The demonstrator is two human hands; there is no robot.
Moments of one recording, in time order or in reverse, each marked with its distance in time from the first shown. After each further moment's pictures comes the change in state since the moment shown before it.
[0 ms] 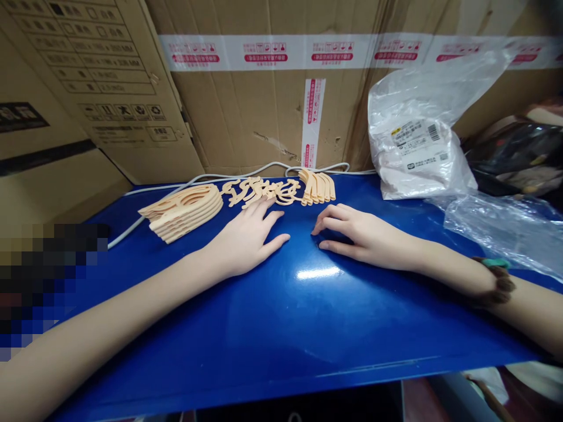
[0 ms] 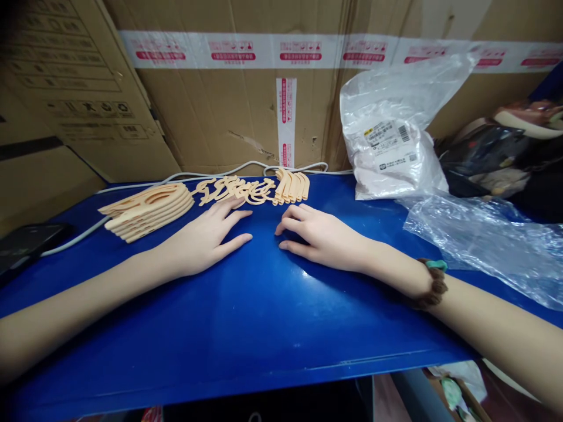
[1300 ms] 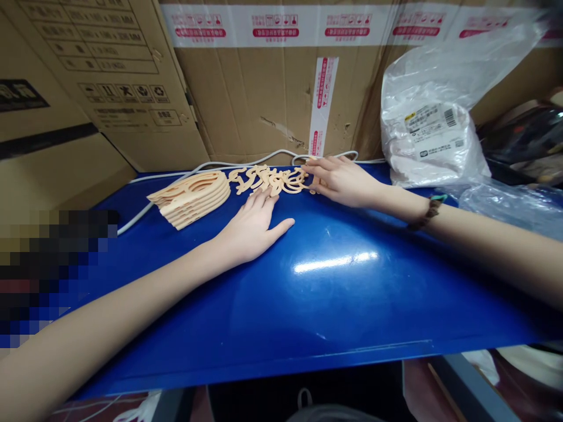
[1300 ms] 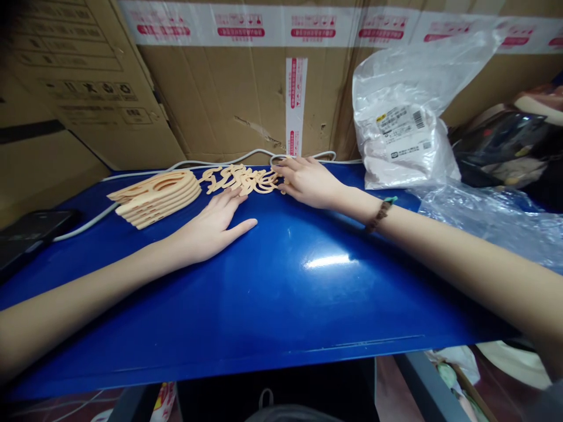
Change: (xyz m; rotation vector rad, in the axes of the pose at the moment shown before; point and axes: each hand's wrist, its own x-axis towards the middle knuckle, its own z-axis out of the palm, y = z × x) left_hand -0.008 -0.005 0.010 -0.200 -0.041 -0.230; right_hand 0.075 0.049 0.010 -0.475 0.126 0.020
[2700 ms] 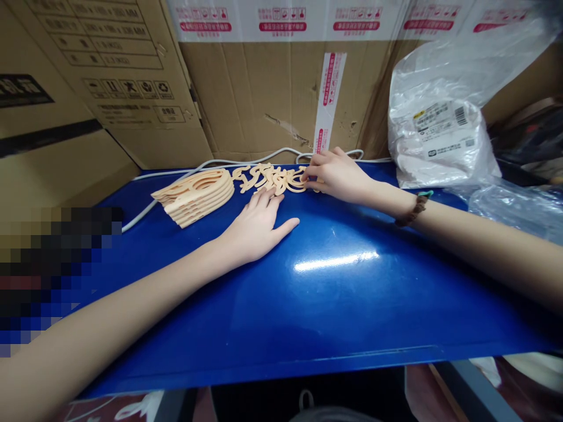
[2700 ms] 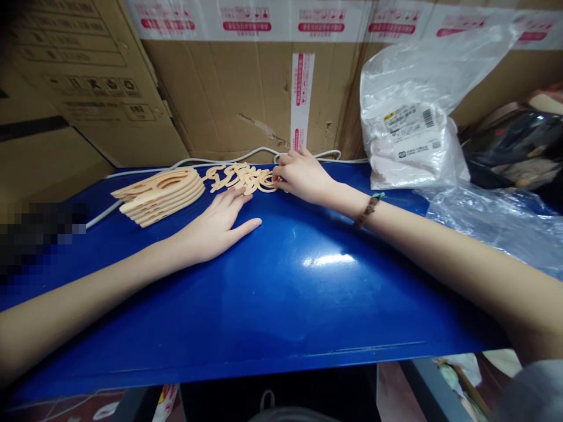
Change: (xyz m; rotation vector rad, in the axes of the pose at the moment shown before) left_hand -0.001 -0.001 -0.001 0.002 -0.011 0.000; right_hand 0.028 -0.010 0.000 -0.070 -0.001 0.007
